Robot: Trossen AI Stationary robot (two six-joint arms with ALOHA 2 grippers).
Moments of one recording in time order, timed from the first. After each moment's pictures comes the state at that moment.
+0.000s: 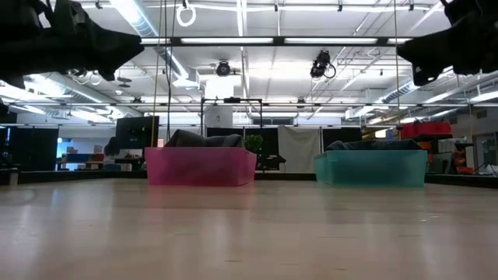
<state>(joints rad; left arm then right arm) 0.44 0.23 0.01 0.54 0.18 -0.06 0.26 0.19 0.07 0.13 0.20 -0.01</state>
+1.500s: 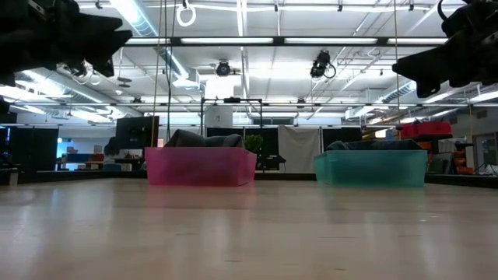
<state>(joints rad) 0.19 0.12 0.01 0.38 0.18 -0.08 0.20 0.05 0.02 0.05 0.25 0.01</state>
